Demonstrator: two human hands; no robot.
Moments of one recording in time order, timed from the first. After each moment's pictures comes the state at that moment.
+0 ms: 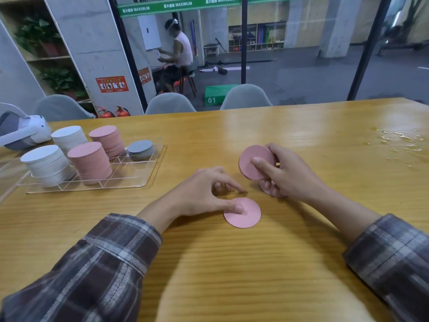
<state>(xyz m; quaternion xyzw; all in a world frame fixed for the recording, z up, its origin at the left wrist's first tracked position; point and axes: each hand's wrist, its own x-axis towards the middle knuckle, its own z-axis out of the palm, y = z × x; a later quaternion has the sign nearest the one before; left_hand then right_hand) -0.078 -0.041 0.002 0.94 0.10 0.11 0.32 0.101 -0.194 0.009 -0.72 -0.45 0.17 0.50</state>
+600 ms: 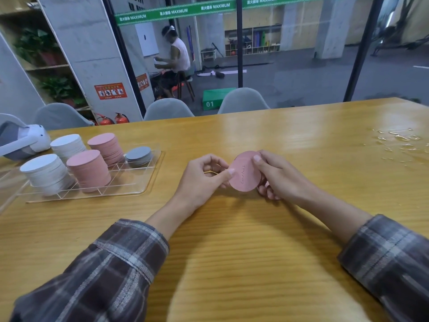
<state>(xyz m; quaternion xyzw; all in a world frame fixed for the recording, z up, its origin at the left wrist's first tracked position) -0.053 -0.047 -0.001 0.76 0.20 0.32 0.53 0.095 -0.189 0.011 -0.73 -0.43 0.22 0.49</state>
